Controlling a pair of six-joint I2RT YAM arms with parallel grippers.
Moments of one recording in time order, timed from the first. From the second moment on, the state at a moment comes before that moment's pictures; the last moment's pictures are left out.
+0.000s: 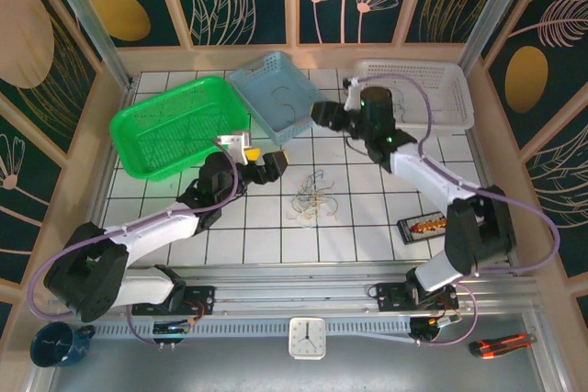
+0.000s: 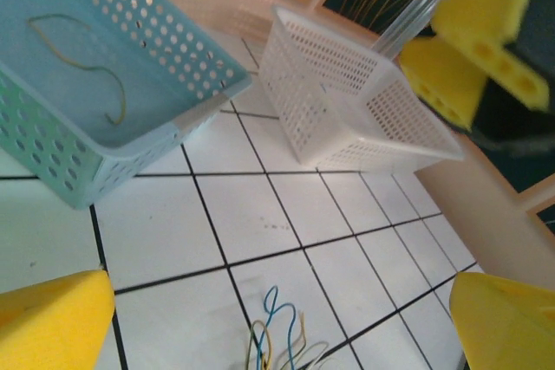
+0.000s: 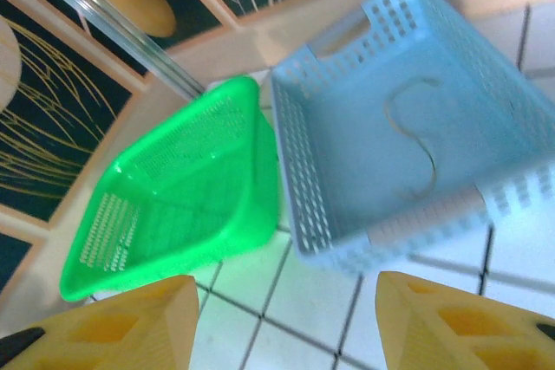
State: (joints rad) left arm -0.63 1.29 0.56 0.50 0.08 -0.63; right arm 0.44 1.47 1.01 0.12 -0.33 0.53
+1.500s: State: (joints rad) left arm -0.63 1.47 0.64 0.49 0.24 -0.67; right arm 0.62 1.27 0.38 0.09 -0.10 0.60
